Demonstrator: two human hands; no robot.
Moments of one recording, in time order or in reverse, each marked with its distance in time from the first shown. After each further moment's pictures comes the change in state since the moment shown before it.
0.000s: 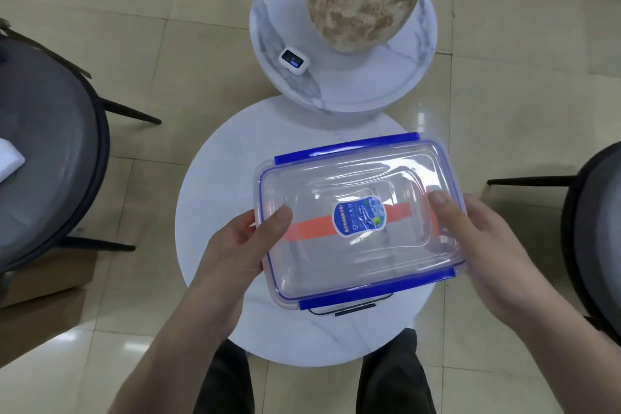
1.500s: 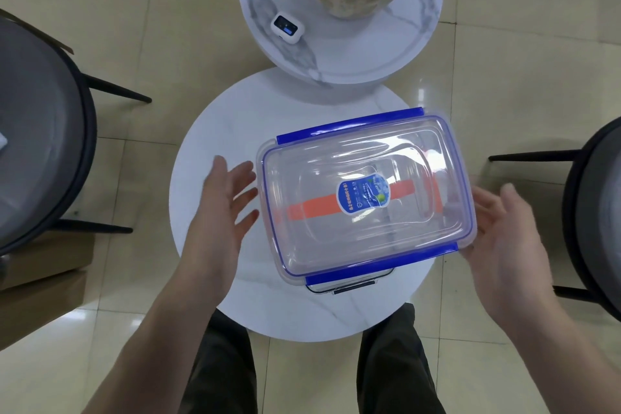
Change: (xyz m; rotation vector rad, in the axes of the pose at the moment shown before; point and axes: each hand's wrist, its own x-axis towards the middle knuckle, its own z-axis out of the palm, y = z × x) left_hand 0.036 -0.017 -0.008 -0.113 0.132 0.061; right_hand -0.006 0.034 0.000 0.300 0.339 0.181
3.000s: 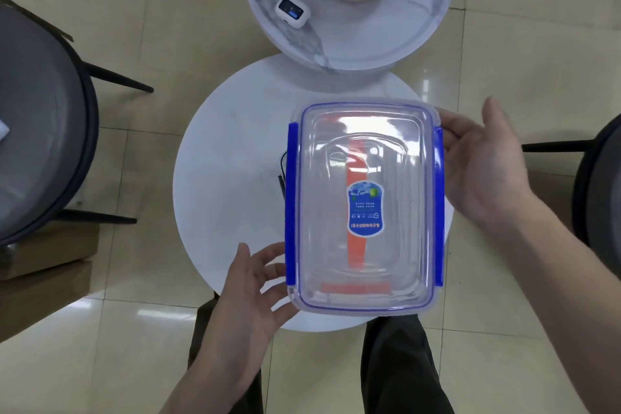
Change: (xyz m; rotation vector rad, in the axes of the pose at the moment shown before) left_hand -0.060 -0.063 -0.007 -0.296 0.004 -0.338; right_hand 0.060 -0.036 0.052 0.250 -0.293 -0.006
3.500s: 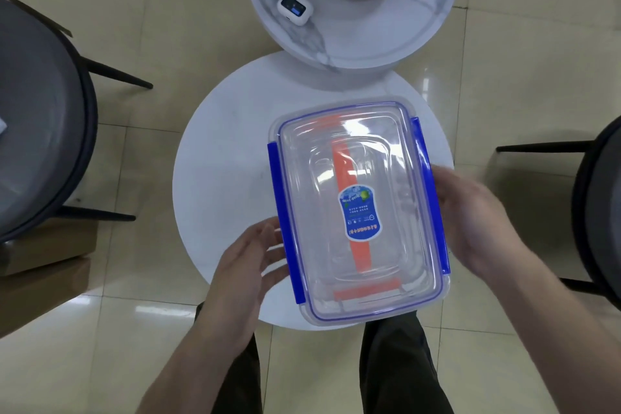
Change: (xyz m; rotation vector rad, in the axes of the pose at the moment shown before) left_hand 0.017 0.020 0.010 0.279 -0.010 0.149; right_hand -0.034 0.034 -0.022 -0.301 -0.039 0.071
